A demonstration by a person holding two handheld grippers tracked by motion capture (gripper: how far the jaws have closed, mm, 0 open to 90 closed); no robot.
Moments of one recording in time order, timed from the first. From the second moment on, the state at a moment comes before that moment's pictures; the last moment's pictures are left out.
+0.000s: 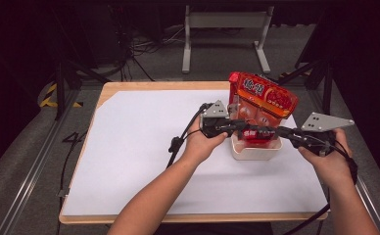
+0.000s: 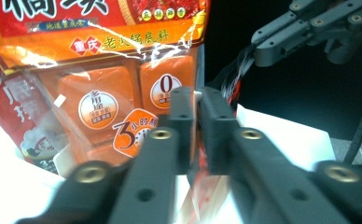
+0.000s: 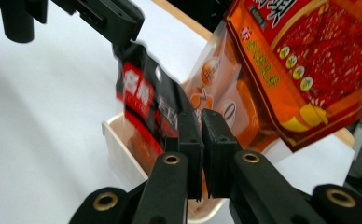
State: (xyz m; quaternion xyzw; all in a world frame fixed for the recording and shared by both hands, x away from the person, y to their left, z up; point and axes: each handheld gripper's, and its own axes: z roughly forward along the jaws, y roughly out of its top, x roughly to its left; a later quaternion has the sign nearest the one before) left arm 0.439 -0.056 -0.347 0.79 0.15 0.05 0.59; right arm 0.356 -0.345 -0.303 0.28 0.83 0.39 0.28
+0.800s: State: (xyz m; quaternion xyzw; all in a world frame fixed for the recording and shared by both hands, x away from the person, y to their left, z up) left arm 0.399 0.002 -0.334 0.79 0.18 0.10 0.58; right arm 0.349 -0.342 -0.300 0.30 0.80 0.46 0.25
